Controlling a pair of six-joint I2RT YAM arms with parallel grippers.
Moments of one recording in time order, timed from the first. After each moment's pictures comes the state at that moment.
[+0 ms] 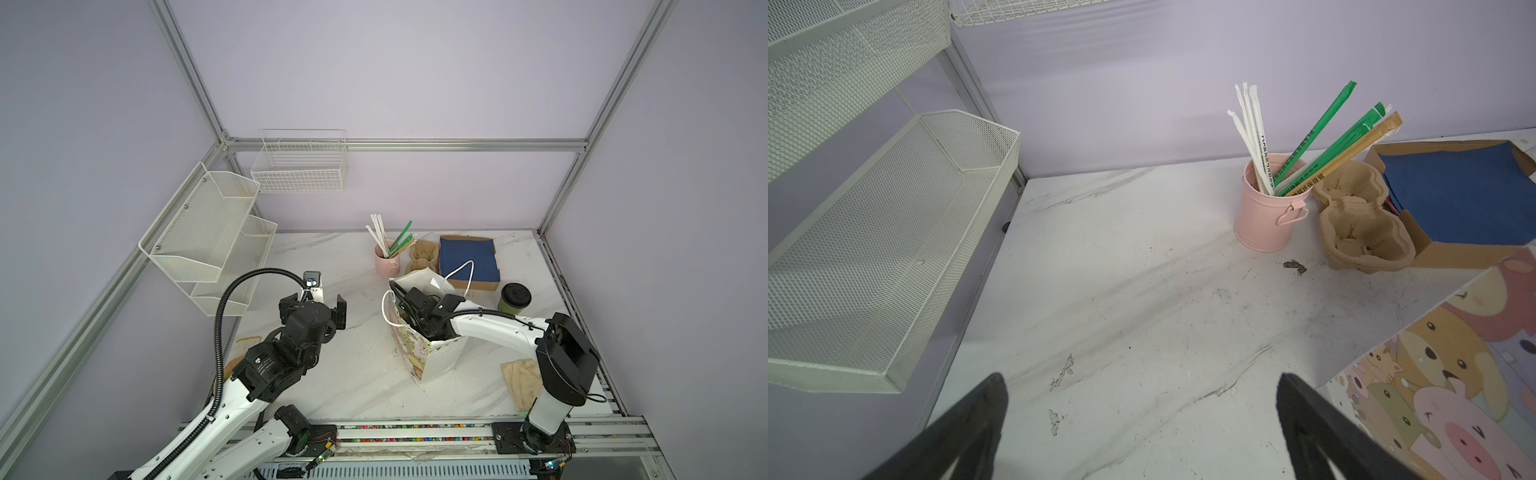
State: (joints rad) left arm -0.68 0.76 0.93 -0.68 -0.73 -0.23; right arm 0.90 1.74 1.26 -0.78 0.06 0.46
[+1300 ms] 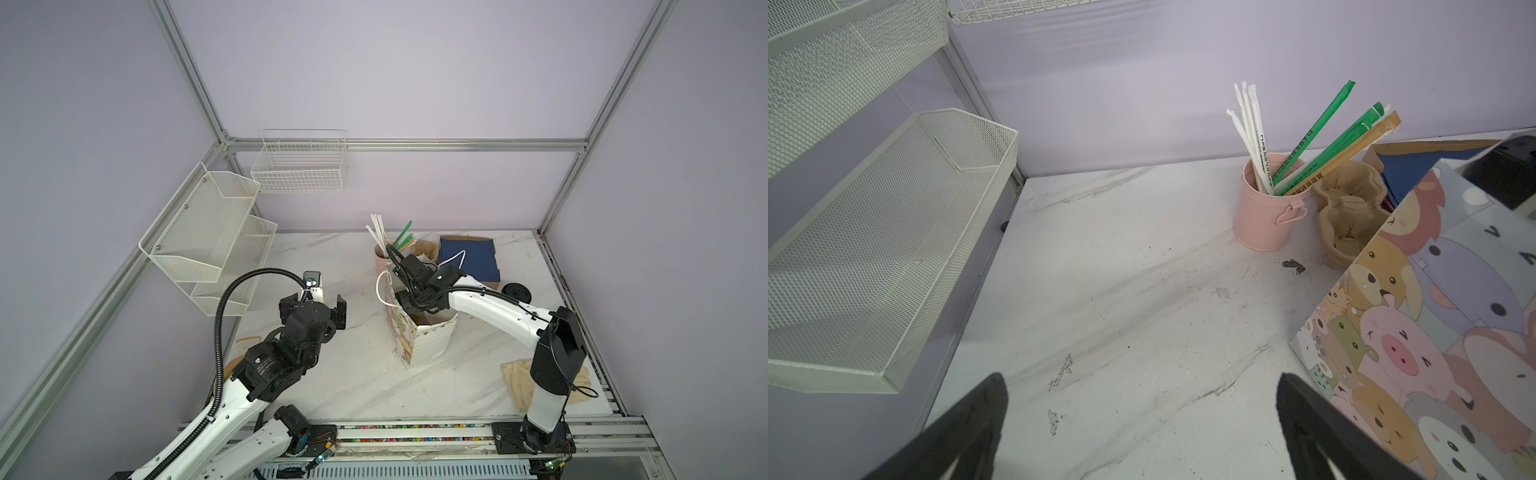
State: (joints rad) left arm -0.68 0.76 0.93 -0.68 -0.72 -0.23; right arm 0.85 1.83 1.61 -0.90 0.18 0.46
